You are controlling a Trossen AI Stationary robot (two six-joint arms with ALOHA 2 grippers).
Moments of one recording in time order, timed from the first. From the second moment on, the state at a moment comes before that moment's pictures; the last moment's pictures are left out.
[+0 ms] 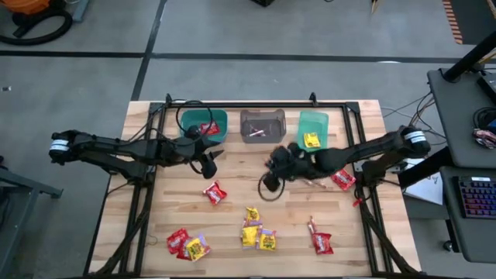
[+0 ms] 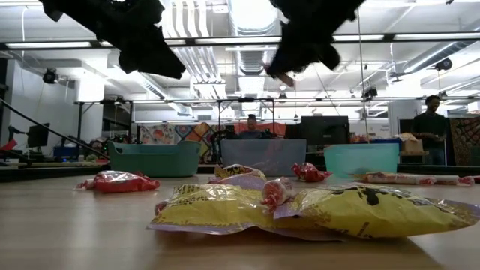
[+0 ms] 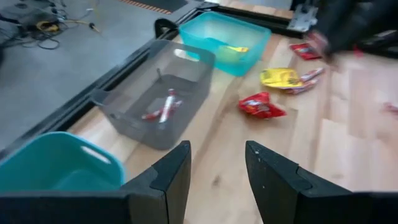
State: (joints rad) left arm -0.03 1.04 0.69 -0.15 -0.43 -0.25; right arm 0.13 1.52 1.12 -0.36 0.49 0.56
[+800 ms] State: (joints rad) left arm -0.32 1.04 0.68 -0.15 -0.64 -0.52; right arm -0.33 1.71 1.10 -0.18 0.54 0.34
